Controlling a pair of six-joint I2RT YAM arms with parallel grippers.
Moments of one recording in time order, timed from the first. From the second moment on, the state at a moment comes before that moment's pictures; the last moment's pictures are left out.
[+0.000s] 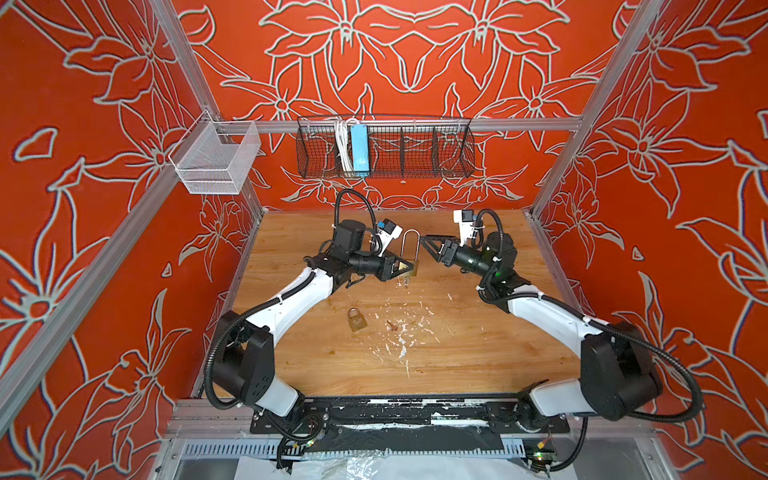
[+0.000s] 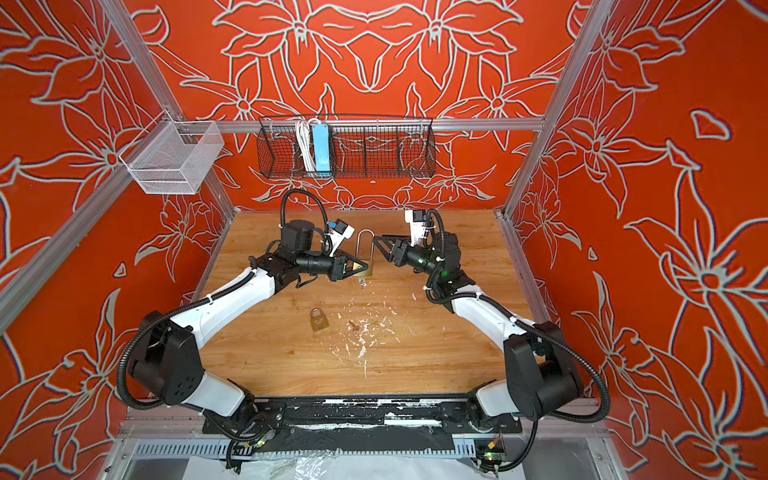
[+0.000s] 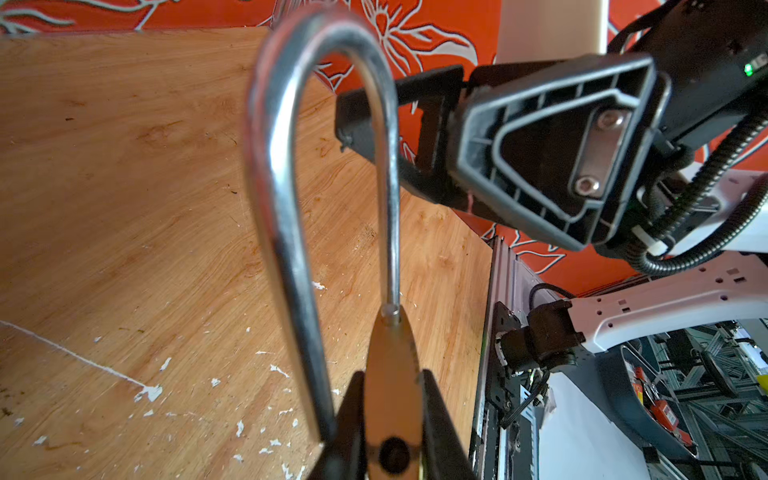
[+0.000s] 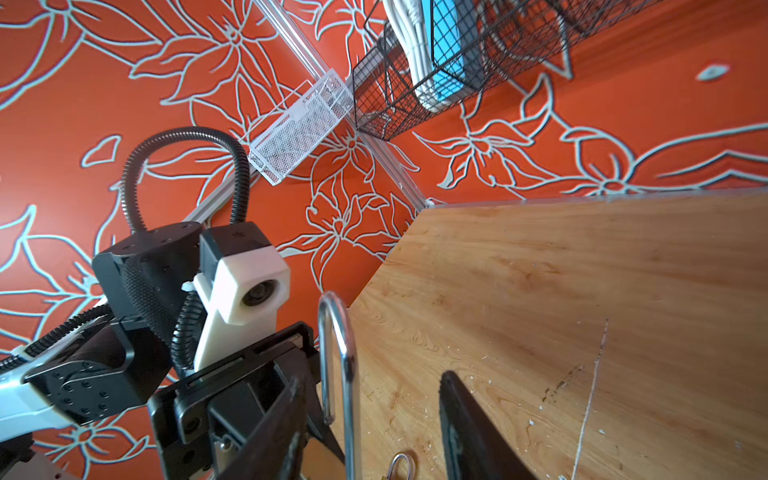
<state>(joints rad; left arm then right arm) -0.41 1.52 1.17 -0.17 0.83 -0.21 0.37 1.43 0.88 0.56 -0.61 0.71</state>
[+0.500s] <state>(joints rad) -0.43 1.52 1.17 -0.16 0.83 -0.23 0.38 1.49 0.94 0.56 -0.65 0.72</state>
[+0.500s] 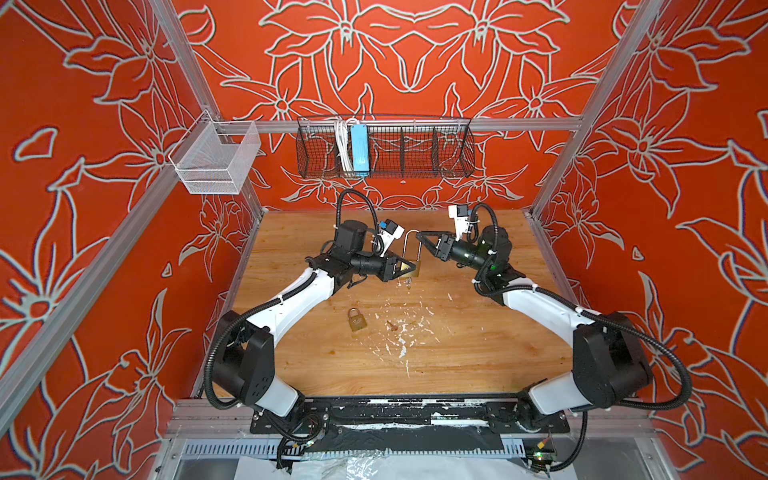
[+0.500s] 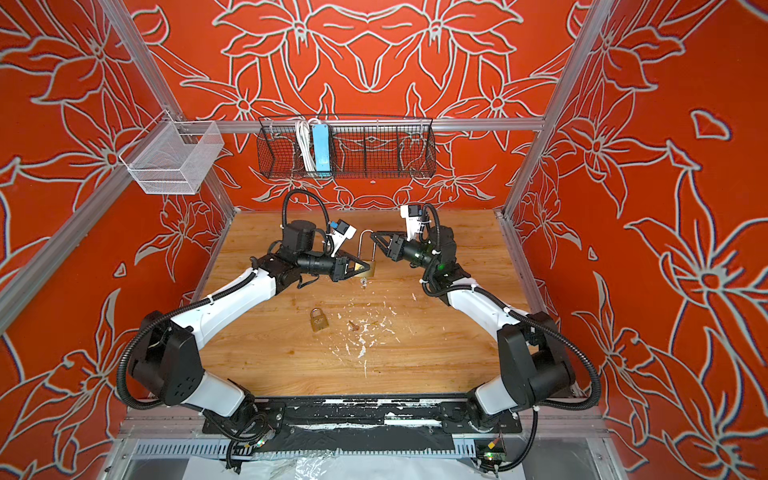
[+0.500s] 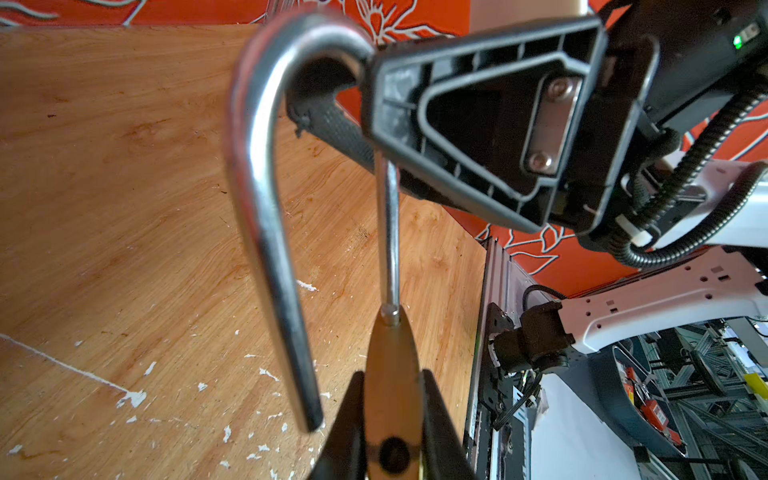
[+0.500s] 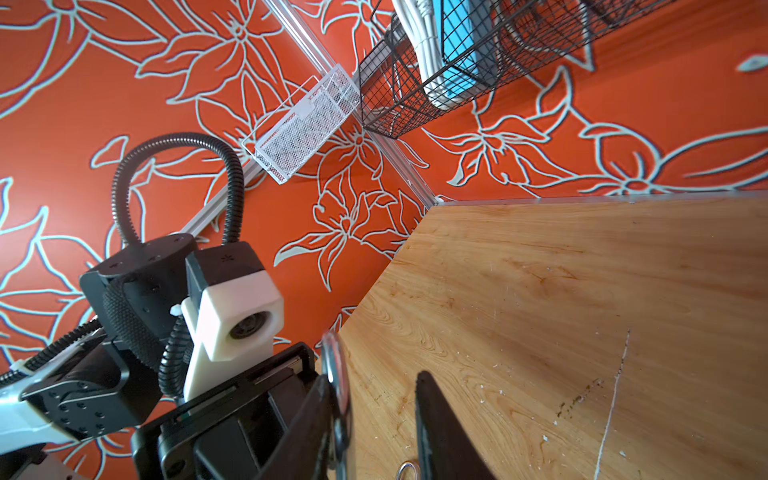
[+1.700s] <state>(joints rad) -0.44 1.55 1.19 -0.18 0.82 -0.26 0.43 1.46 0.96 0.41 -0.48 0.70</state>
